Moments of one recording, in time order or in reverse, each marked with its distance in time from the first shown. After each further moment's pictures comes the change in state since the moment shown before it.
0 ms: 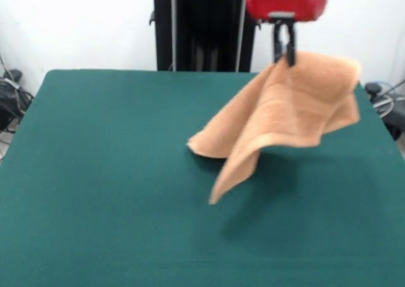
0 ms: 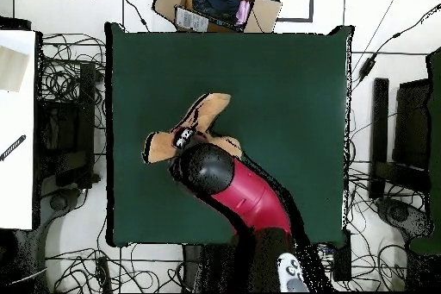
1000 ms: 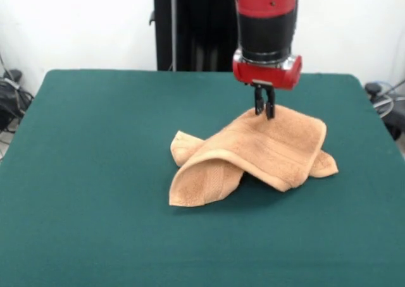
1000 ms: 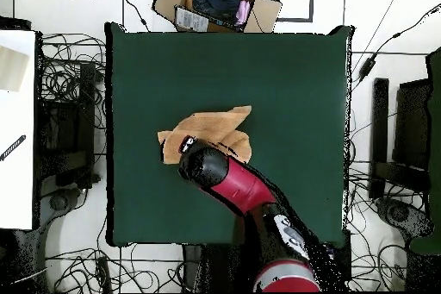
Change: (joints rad) arm -0.059 0.225 0.093 -0.002 -0.085 -0.168 0.000
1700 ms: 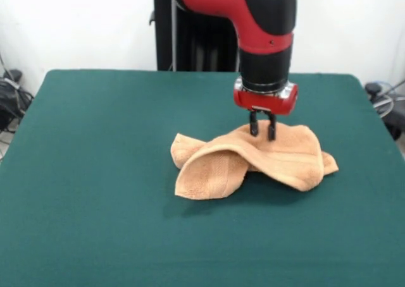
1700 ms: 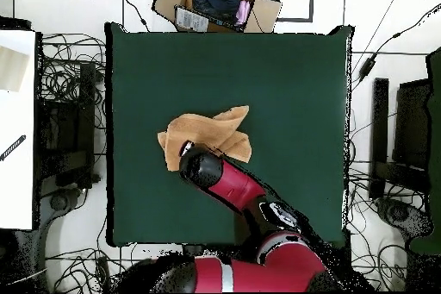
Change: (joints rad) arm -0.019 0.133 0.039 -0.020 -0.054 -0.118 0.000
